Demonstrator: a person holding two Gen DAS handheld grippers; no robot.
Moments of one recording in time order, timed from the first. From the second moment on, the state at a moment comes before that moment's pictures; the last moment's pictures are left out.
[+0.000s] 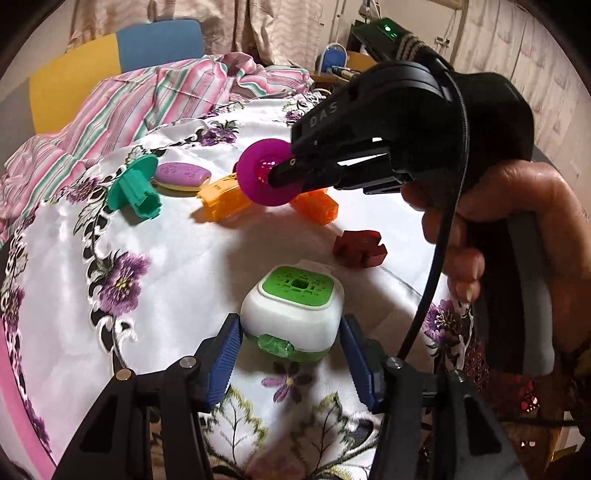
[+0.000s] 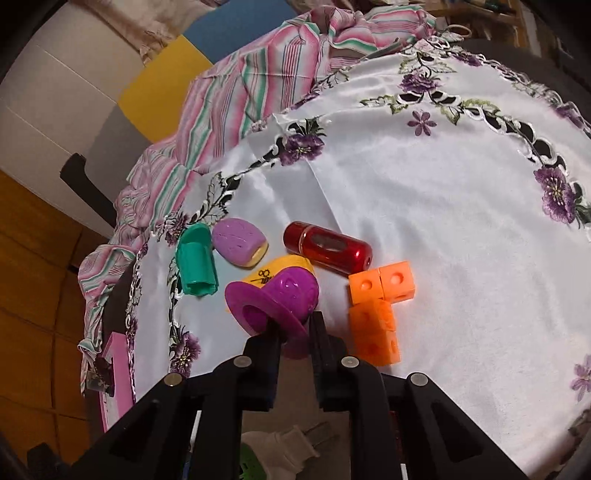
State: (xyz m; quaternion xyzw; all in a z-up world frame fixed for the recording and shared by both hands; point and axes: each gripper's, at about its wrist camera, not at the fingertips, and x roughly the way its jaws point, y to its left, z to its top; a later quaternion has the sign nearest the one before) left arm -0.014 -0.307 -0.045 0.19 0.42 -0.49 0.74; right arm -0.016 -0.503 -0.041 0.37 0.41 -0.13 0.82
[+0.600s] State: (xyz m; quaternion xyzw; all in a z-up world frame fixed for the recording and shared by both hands) left arm -0.032 -0.297 -0.045 0.25 0.39 -0.45 0.76; right arm -0.012 -0.497 -0.036 0.36 0.41 -0.12 0.83
